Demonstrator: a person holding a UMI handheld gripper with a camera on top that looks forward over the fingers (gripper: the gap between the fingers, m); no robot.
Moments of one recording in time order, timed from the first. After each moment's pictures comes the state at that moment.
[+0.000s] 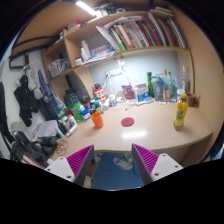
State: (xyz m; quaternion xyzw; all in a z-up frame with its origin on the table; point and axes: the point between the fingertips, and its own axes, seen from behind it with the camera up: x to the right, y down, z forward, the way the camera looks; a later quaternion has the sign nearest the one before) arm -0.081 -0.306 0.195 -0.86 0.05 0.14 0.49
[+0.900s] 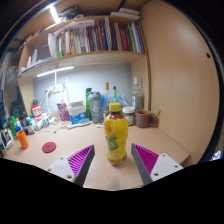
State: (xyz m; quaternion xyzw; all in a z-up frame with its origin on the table) arm 0.233 -0.161 0.099 -0.79 0.17 -0.09 0.59
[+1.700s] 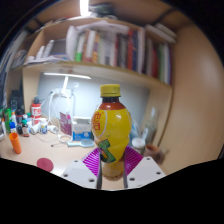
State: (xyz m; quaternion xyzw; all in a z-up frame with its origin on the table) arm 0.218 -0.042 0.197 -0.76 0.06 -0.17 0.62
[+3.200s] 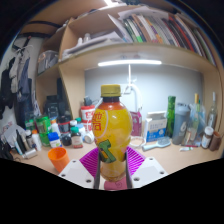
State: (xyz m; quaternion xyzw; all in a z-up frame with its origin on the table) arm -0.068 0.081 0.130 -0.78 -0.03 0.06 0.62
